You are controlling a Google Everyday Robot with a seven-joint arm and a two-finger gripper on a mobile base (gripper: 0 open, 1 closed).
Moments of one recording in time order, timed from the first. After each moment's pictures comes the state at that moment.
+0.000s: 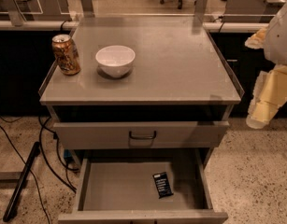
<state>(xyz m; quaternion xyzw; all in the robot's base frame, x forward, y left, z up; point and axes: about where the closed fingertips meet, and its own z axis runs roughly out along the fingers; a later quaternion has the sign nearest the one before) 0.438 -0.216 0.977 -0.60 0.78 -0.04 0.16</state>
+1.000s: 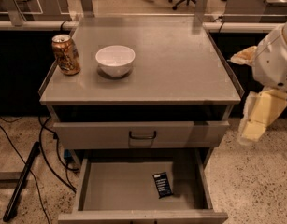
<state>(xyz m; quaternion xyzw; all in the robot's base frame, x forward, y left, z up) 0.431 -0.200 0.942 -0.64 0.75 0.00 0.18</state>
